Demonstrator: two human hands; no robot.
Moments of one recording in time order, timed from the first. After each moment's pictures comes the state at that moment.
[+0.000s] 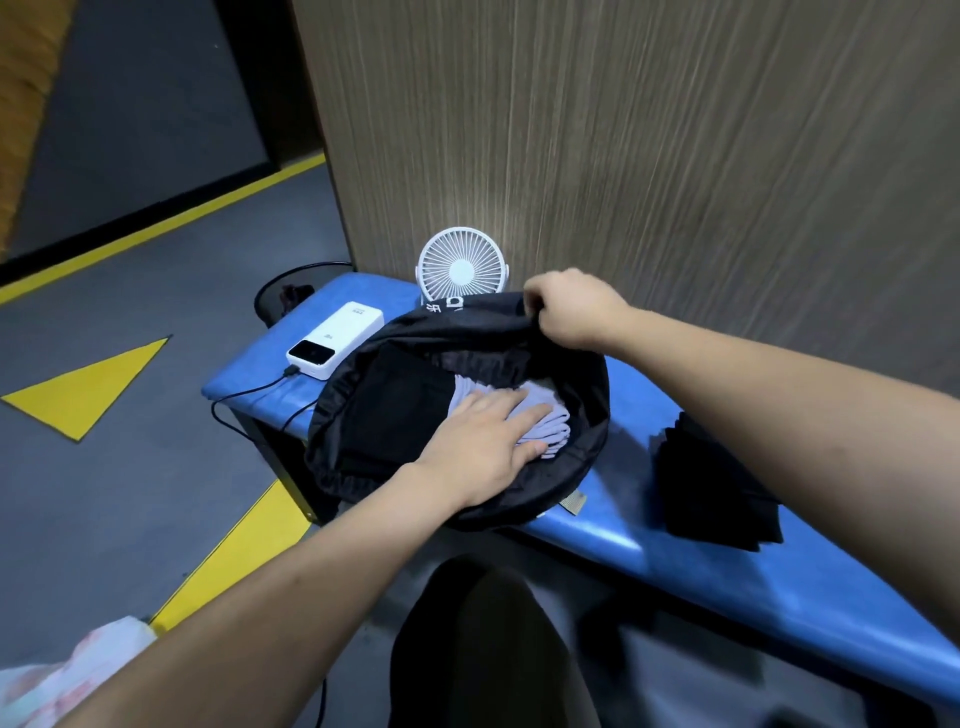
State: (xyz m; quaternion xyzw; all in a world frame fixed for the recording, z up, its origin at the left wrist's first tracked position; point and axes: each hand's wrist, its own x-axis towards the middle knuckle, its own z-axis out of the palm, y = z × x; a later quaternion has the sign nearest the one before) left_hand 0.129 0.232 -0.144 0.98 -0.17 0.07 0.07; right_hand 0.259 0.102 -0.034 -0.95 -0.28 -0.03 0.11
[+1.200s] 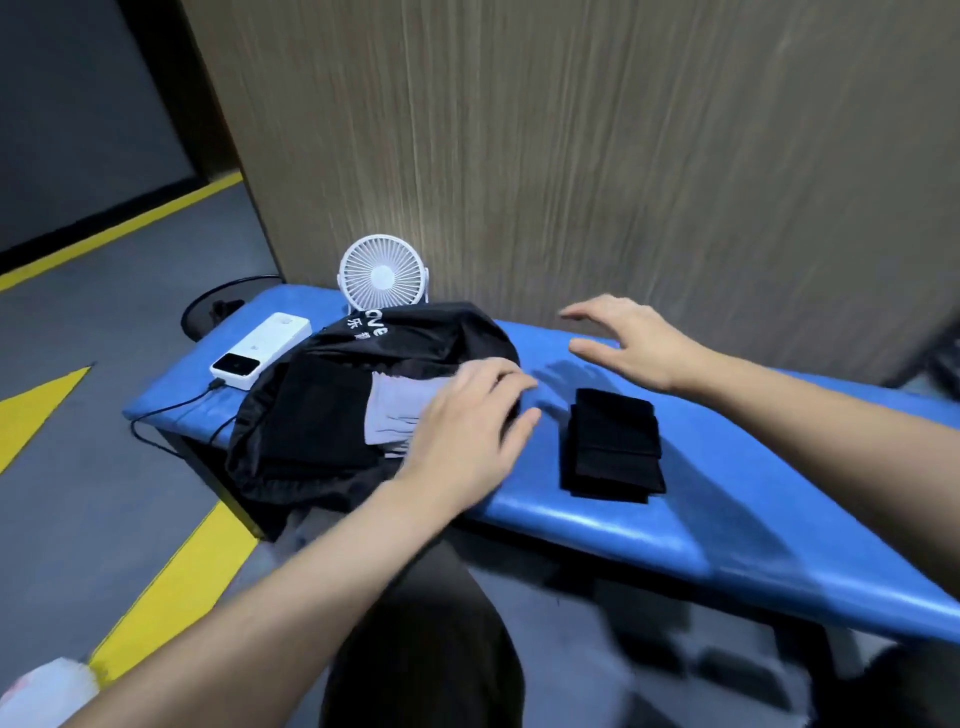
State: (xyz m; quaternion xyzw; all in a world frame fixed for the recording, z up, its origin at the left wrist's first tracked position) left_hand 0.091 0.148 -0.093 0.92 -0.20 0.26 0.20; right_hand 0.212 -0.078 -0.044 -0.94 -0.30 -0.03 0.17
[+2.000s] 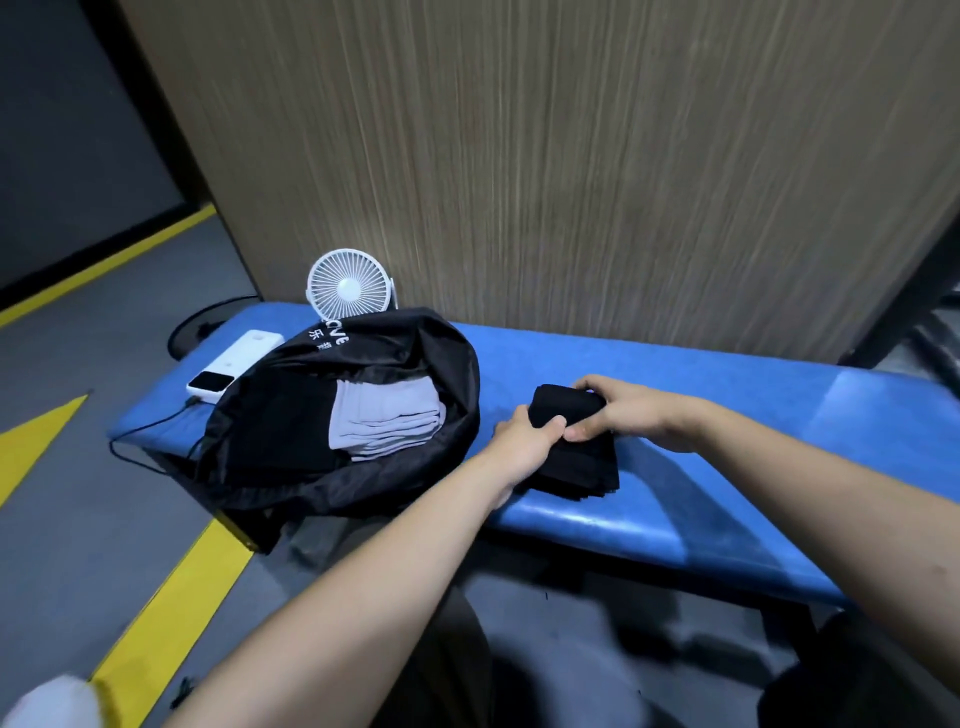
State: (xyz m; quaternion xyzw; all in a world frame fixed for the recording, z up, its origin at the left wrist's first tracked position) left_hand 0.124 0.044 -0.129 0.81 0.09 -0.17 0.55; right_hand 0.175 -0.132 -0.097 -0.84 -0.07 0.30 0.44
